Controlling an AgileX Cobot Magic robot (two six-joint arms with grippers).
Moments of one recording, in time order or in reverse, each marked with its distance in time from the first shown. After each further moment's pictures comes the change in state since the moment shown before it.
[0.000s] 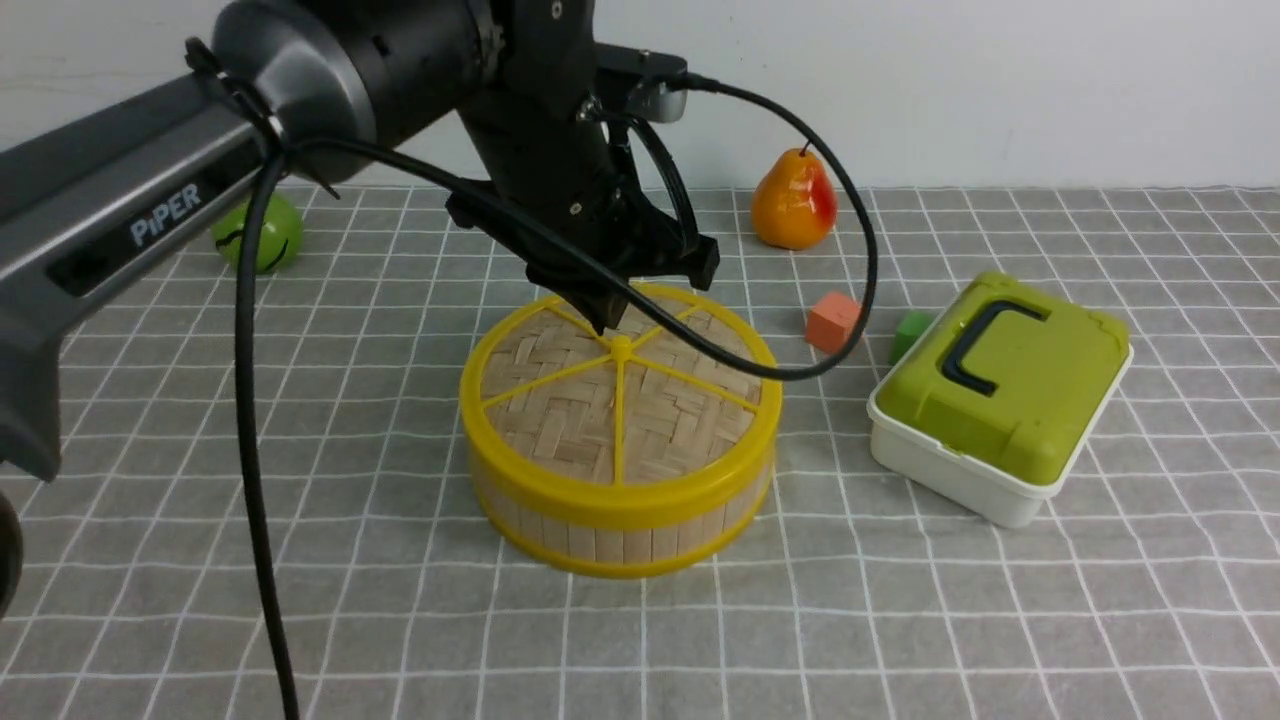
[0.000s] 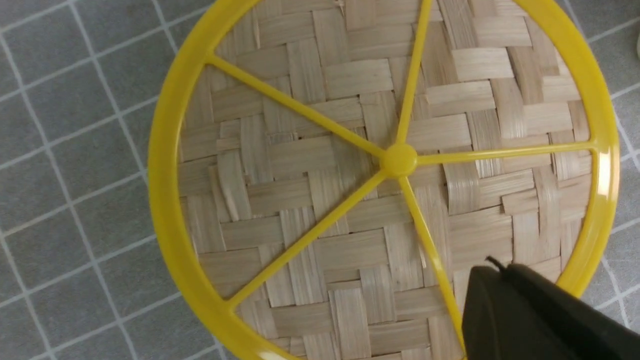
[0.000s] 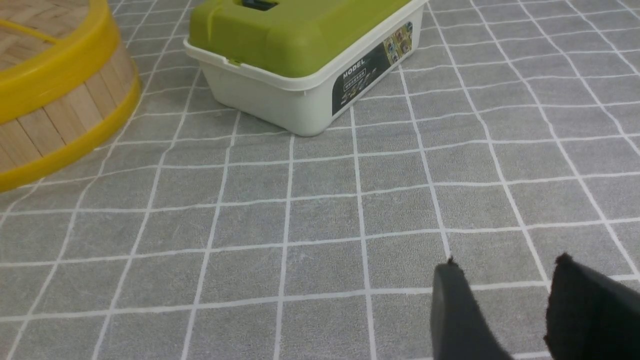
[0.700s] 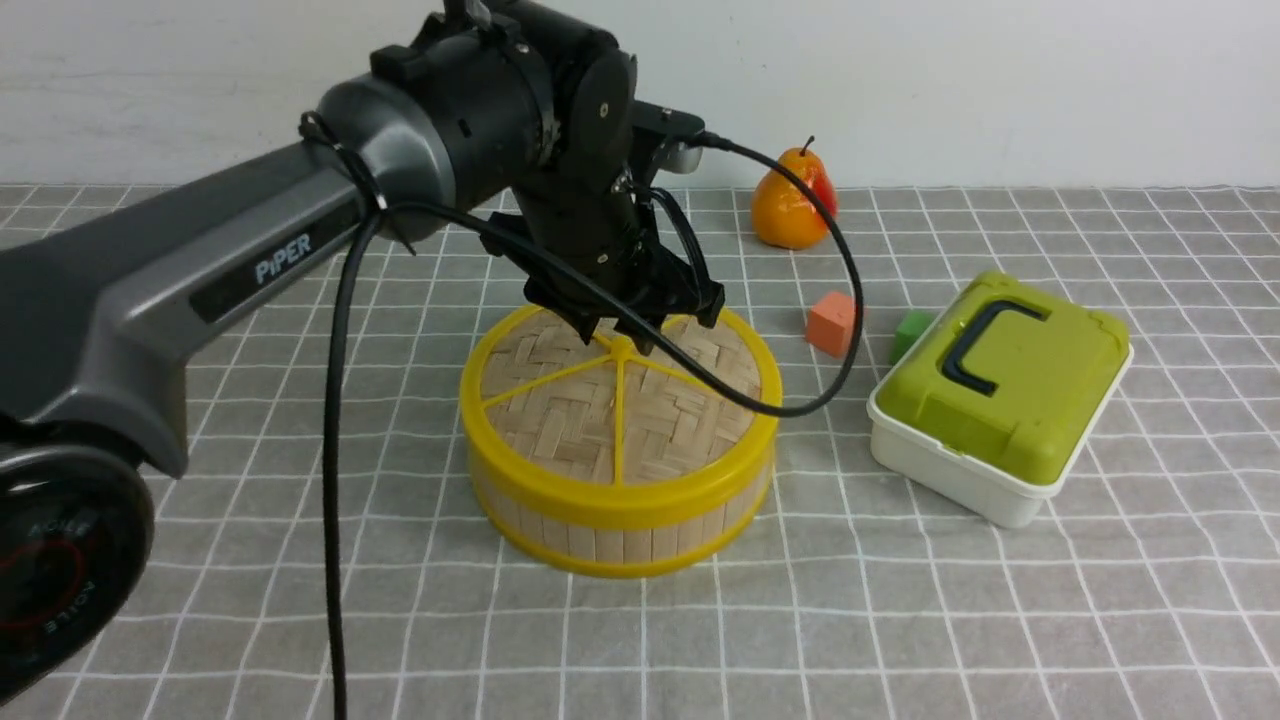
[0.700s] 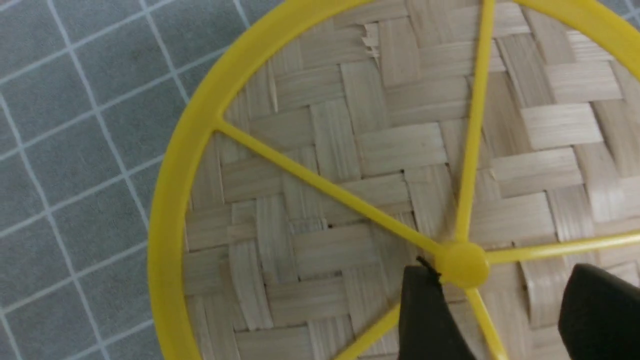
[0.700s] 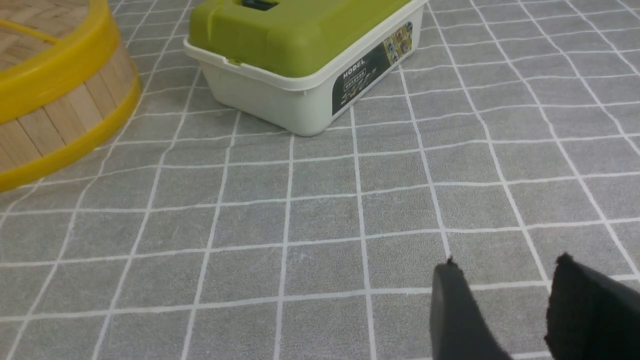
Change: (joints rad) right arm 0.000 0.000 0.000 0.000 0.000 0.000; left arm 0.000 0.118 -0.003 0.087 -0.130 -0.001
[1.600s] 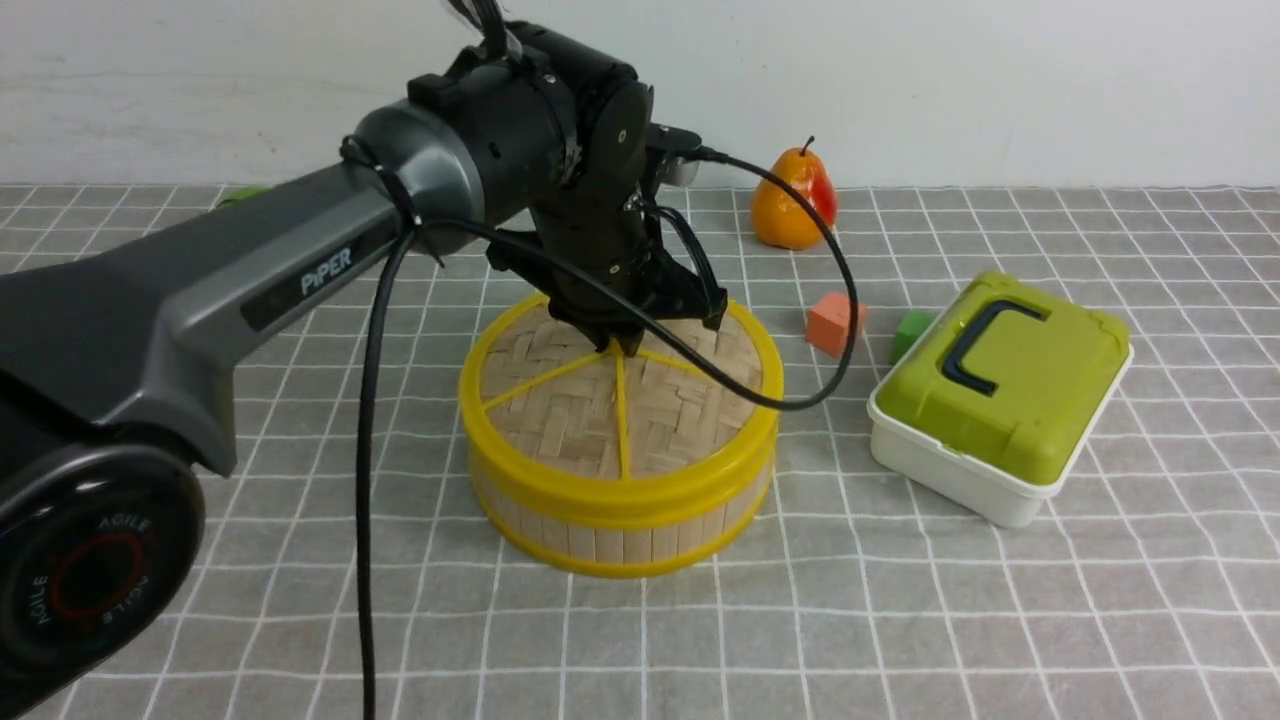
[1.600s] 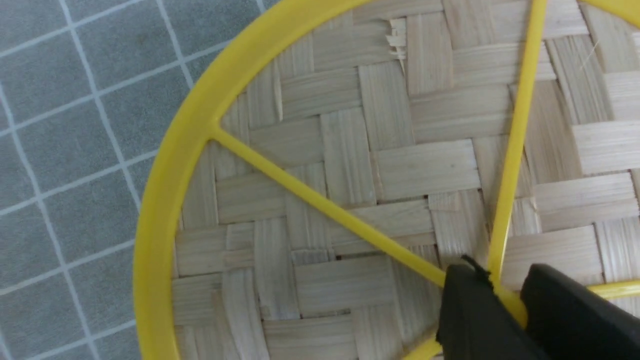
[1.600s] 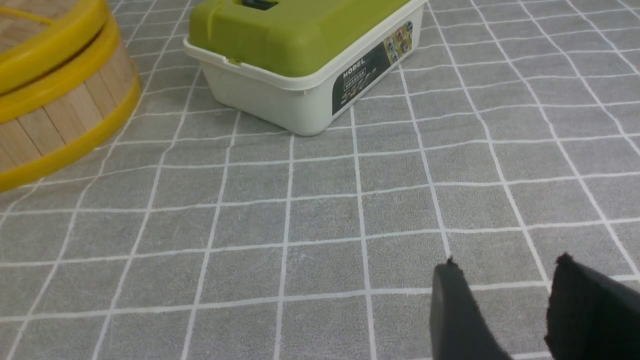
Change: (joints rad) right arm 0.000 0.000 0.000 0.000 0.000 0.000; left arm 0.000 0.023 -0.076 0.024 0.041 -0.084
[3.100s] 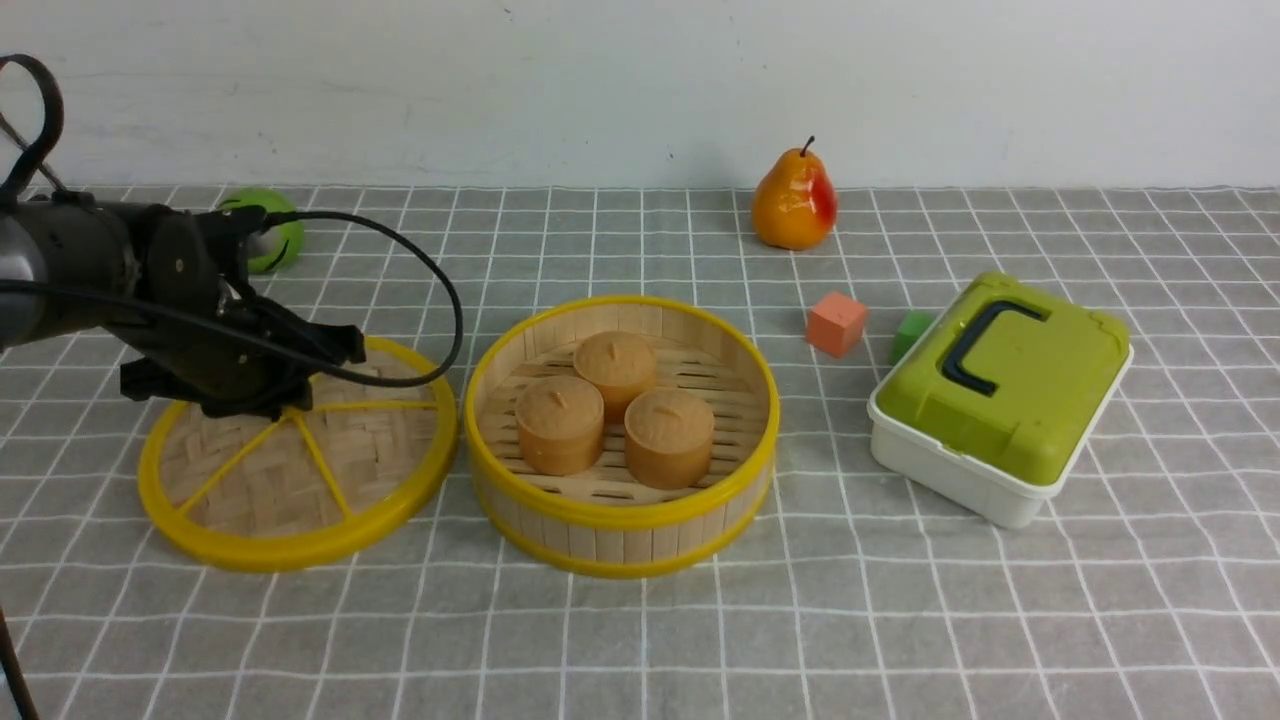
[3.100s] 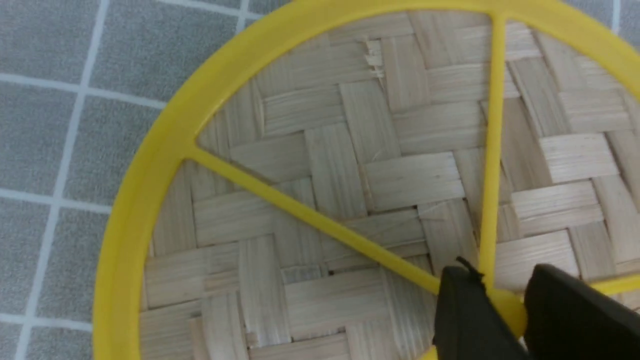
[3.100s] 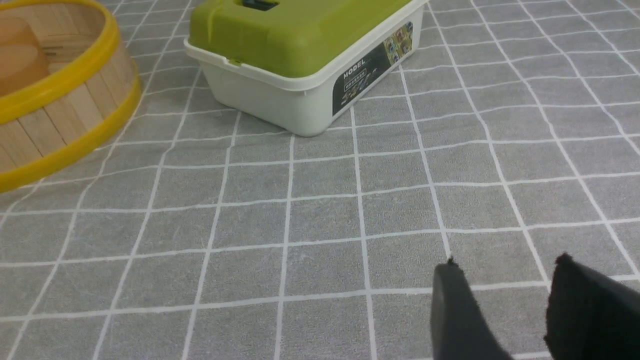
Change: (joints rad) right arm 0.000 0.000 0.000 0.000 0.000 0.000; left arm 0.498 -0.211 0.739 -0.124 -0.613 -0.039
